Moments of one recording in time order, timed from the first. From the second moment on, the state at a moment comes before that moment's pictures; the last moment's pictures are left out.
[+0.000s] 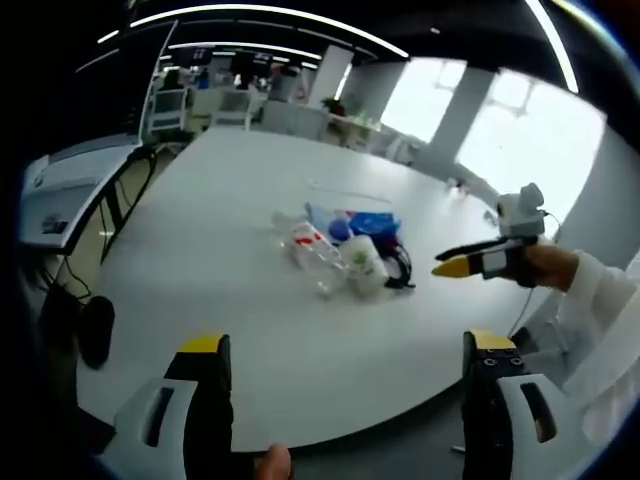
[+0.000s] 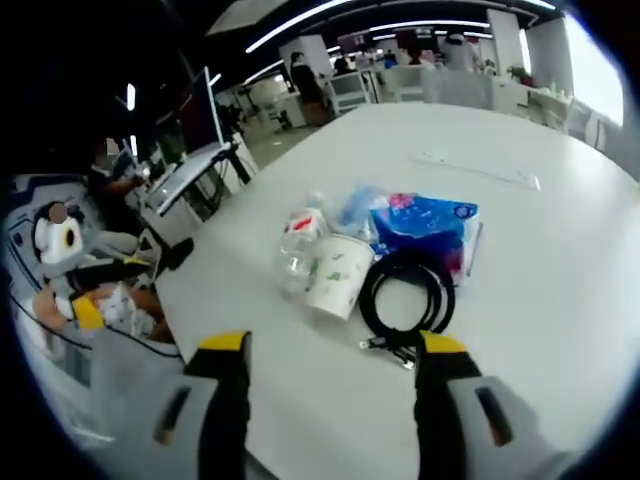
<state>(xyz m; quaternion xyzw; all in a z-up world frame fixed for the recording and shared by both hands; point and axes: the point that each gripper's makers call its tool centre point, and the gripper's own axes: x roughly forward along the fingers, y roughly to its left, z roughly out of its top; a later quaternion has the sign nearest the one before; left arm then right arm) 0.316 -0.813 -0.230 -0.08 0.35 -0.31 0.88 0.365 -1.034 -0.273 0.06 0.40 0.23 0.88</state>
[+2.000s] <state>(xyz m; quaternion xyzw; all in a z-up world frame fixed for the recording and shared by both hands) 0.303 -0.804 -0.244 -0.14 0.36 -0.29 0.87 0.424 -0.938 -0.267 0.01 0.40 0.32 0.86</state>
